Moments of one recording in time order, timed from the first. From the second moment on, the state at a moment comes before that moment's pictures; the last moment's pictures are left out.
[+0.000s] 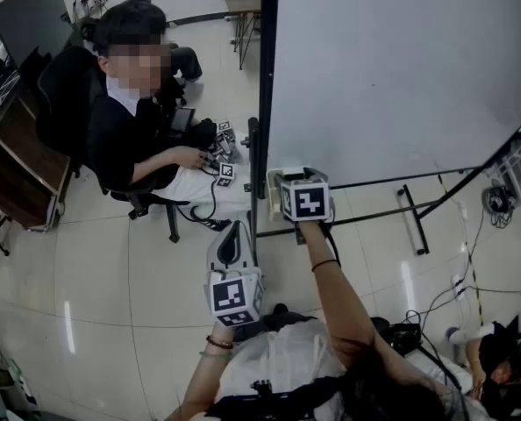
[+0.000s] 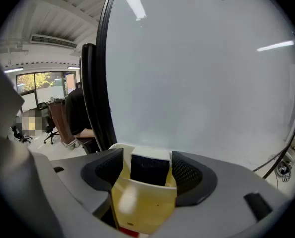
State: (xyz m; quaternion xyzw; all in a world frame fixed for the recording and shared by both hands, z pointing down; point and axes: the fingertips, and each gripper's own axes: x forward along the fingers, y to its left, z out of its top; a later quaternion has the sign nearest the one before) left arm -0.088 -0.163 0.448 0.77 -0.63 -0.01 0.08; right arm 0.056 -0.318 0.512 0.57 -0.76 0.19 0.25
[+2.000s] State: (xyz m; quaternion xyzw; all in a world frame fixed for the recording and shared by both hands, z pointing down) left arm -0.067 -0.156 0.433 0.79 -0.62 0.01 0.04; right arm 0.055 -0.268 0.441 0.54 -0.83 0.02 0.15
